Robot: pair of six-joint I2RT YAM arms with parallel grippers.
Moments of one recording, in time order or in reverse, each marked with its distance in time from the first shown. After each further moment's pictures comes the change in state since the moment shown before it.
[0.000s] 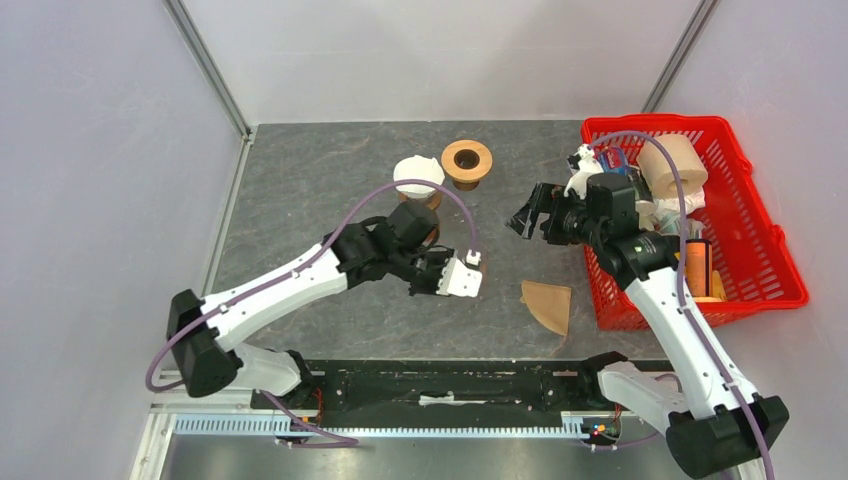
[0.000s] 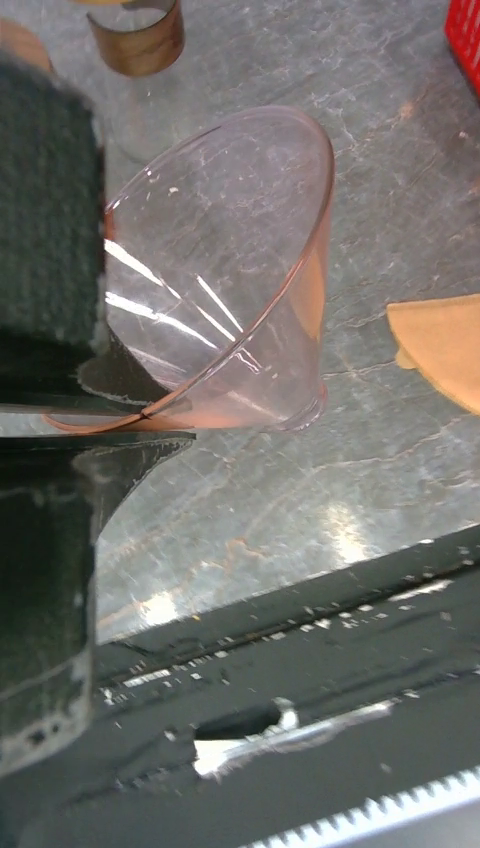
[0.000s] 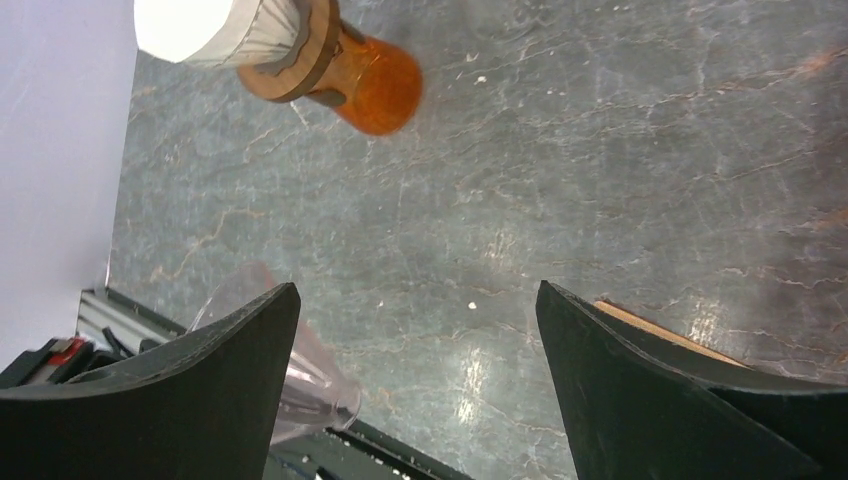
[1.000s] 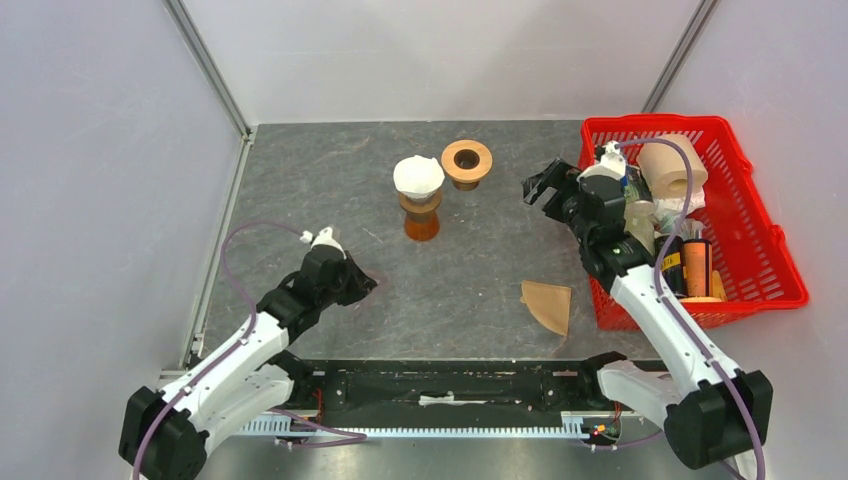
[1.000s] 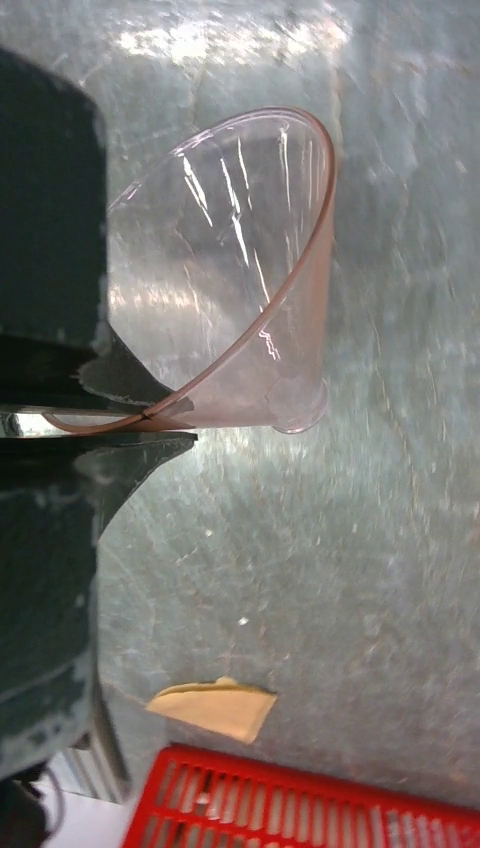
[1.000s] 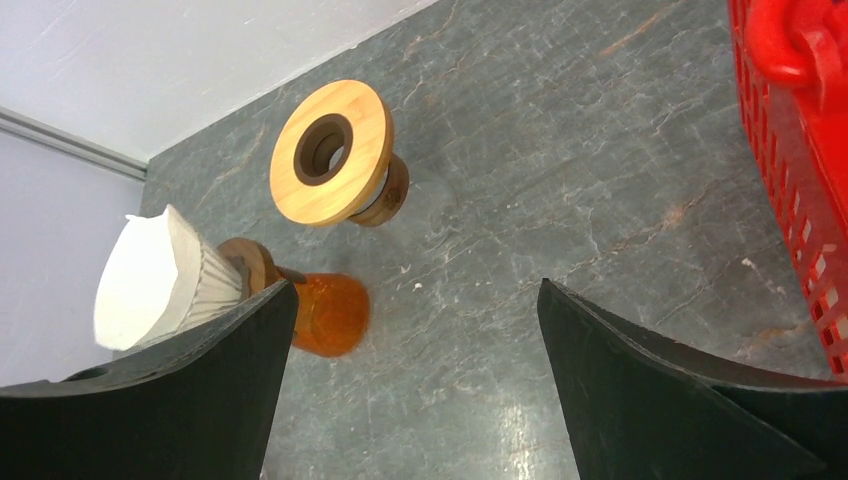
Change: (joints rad) left arm 0.422 -0.497 -0.733 0.306 -0.587 -1.645; right arm 0.001 0.076 -0.156 0.486 0.382 0.150
